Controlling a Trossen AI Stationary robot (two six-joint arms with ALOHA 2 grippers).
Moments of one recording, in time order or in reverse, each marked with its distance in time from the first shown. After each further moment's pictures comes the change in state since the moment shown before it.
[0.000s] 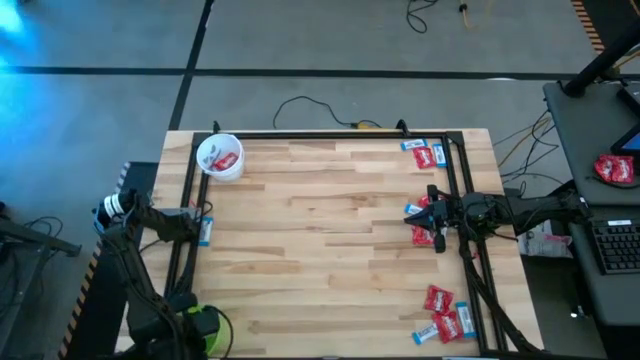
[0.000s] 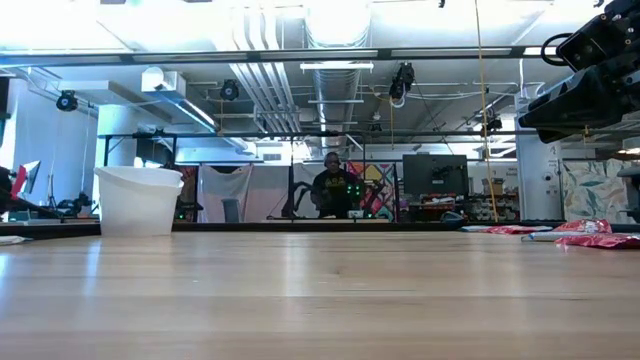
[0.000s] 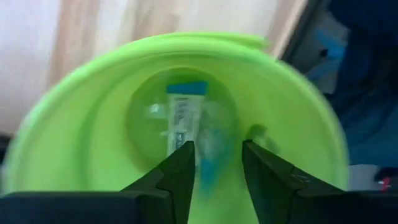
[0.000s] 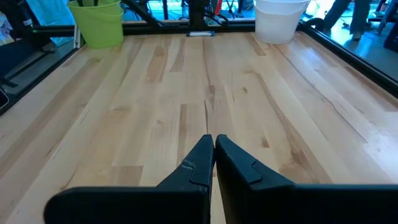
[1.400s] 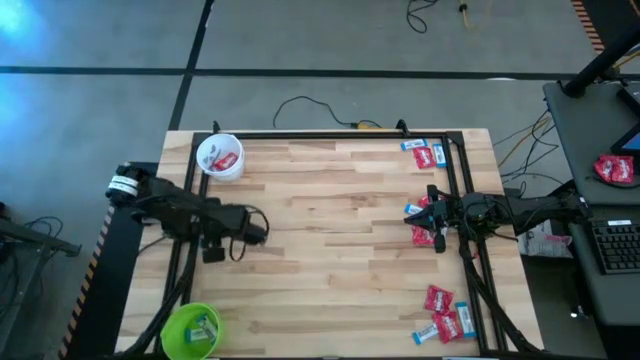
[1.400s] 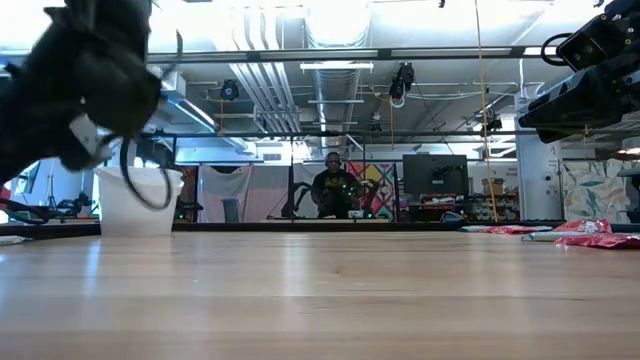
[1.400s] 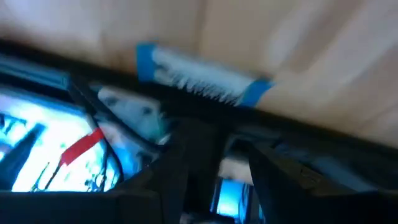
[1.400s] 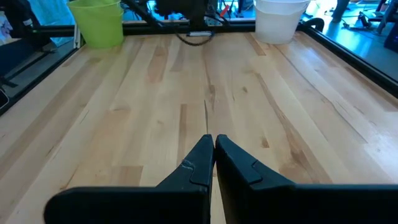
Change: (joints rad) left arm 1.016 -0.130 -0.513 -0.431 0.001 1.182; right arm 0.000 0.000 0.000 0.000 0.000 0.000
